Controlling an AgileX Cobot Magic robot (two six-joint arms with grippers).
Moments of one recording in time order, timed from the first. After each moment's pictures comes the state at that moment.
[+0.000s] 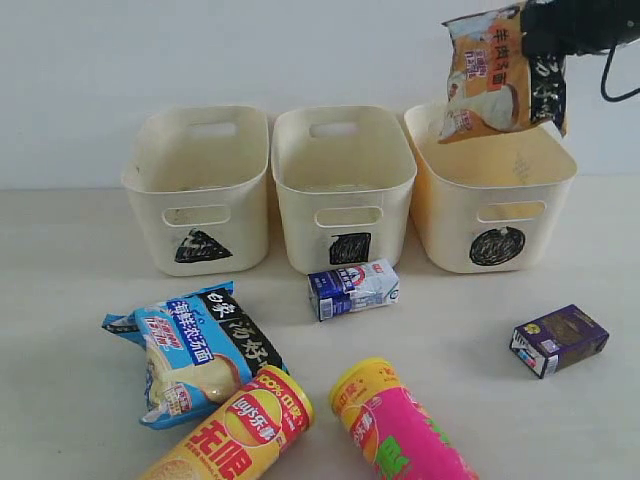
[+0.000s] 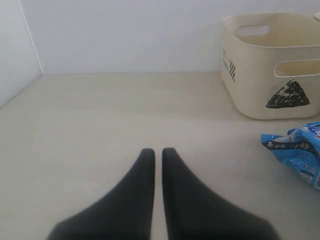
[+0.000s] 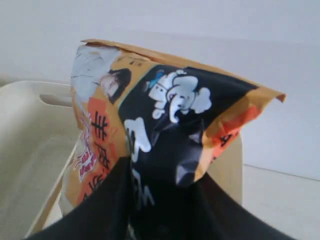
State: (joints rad) left arm 0.13 0.00 0.00 0.02 0.28 0.02; right arm -0.07 1.97 -1.80 0.78 0.62 -0.77
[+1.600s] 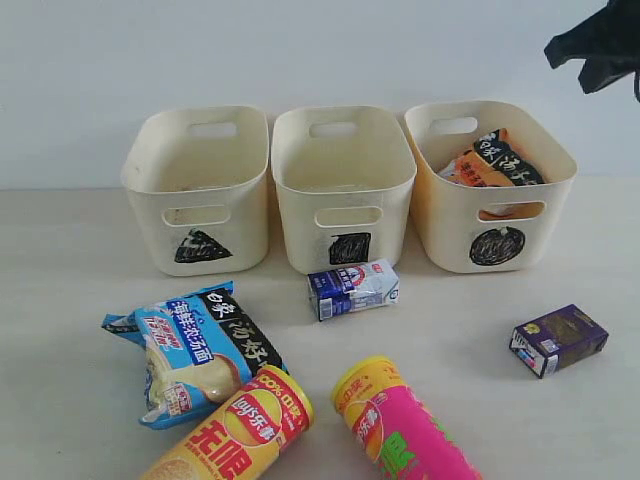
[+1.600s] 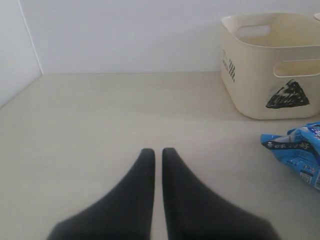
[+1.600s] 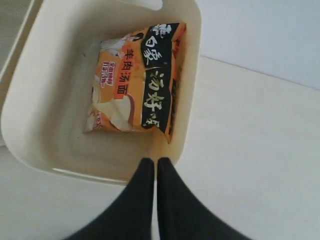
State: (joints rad) left arm 0.13 0.00 0.00 0.02 0.28 0.02; right arm 0.03 1.79 -1.73 0.08 0.91 -0.31
